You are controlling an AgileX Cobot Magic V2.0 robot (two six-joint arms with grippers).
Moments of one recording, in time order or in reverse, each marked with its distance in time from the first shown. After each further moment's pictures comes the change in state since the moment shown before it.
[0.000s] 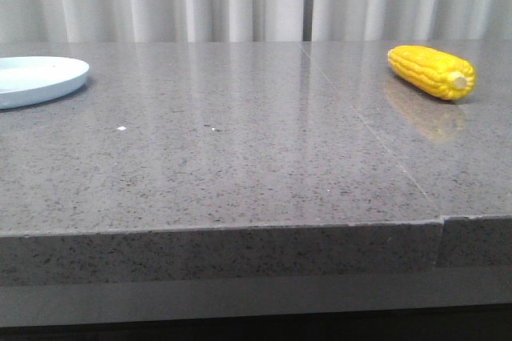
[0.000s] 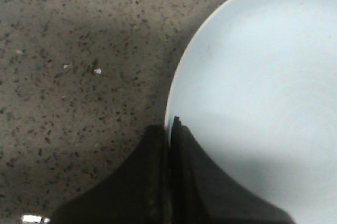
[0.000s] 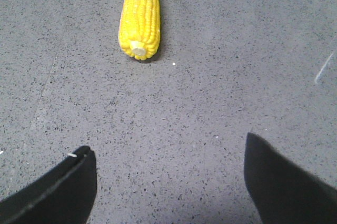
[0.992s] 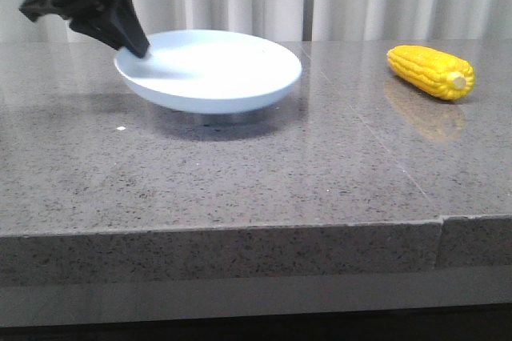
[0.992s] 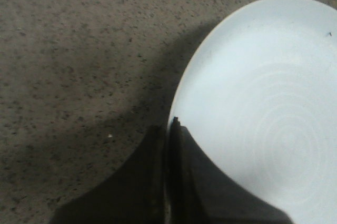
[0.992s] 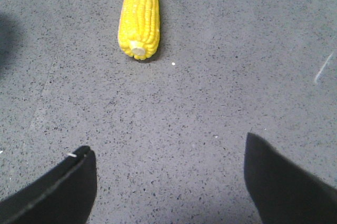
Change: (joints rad) left arm -0.520 -0.060 0.000 -0.107 0.003 0.004; right arm 0.000 0.000 0.000 0.000 0.000 -0.002
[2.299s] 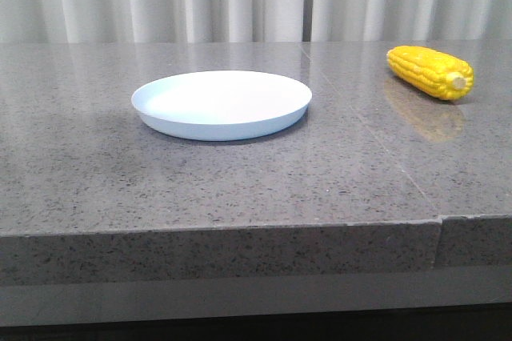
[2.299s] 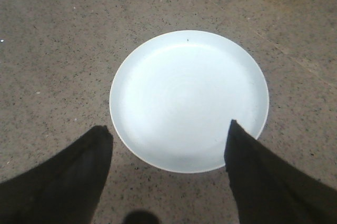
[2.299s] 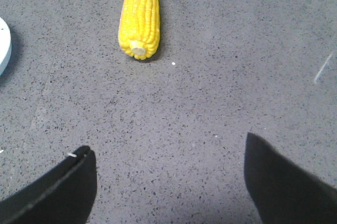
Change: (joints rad) left arm -0.217 -0.503 0.206 0.317 0.016 0.000; right arm 0.000 0.000 0.000 0.000 0.000 0.000
